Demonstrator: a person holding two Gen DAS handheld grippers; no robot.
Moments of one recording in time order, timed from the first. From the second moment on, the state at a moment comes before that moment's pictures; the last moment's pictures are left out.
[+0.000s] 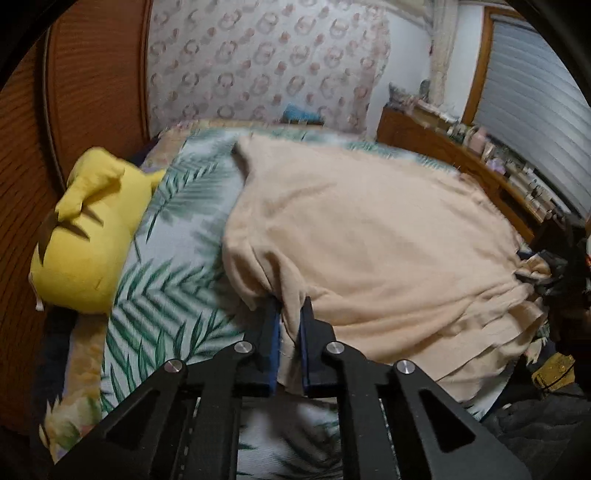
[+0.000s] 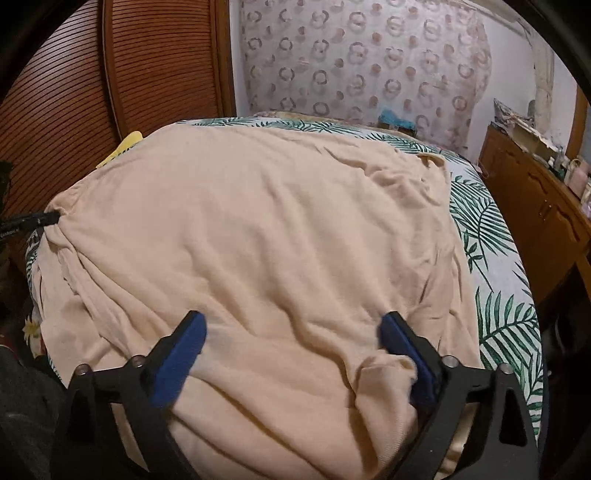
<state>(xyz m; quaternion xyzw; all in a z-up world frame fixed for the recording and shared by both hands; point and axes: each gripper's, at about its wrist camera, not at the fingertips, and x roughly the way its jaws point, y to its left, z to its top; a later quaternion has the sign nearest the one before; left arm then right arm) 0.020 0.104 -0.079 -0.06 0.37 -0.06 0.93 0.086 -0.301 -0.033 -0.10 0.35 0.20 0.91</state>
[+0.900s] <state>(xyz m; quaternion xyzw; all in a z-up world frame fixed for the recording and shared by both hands) 0.087 -0.065 0.055 0.00 0.24 -0.30 0.92 0.044 -0.354 0.018 -0.07 0.30 0.17 0.94</state>
